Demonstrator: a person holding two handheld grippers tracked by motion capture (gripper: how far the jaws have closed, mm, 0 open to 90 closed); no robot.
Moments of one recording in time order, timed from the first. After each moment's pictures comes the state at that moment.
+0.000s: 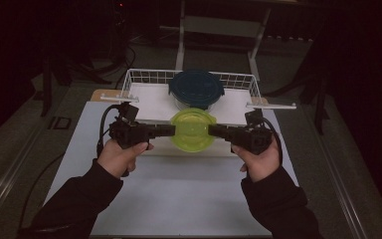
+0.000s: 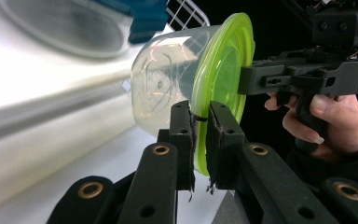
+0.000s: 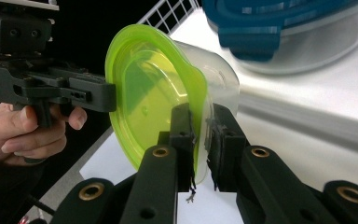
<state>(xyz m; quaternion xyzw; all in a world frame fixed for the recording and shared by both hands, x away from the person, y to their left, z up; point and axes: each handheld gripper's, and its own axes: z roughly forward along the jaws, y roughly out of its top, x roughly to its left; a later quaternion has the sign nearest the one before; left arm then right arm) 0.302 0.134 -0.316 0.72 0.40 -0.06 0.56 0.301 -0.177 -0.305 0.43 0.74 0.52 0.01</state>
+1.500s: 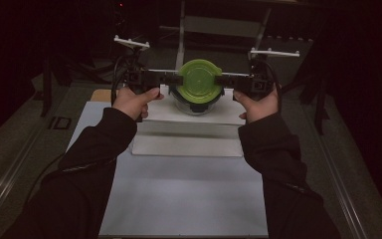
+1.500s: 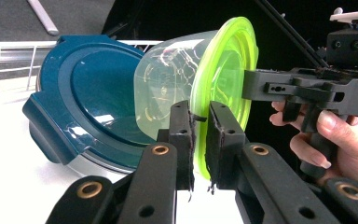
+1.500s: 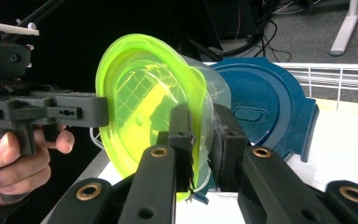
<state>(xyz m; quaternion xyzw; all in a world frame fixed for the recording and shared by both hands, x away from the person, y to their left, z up) 0.400 0.125 -0.268 0.70 0.44 -0.06 0.57 0.393 -0.175 -0.250 0.47 0.70 0.53 0.04</state>
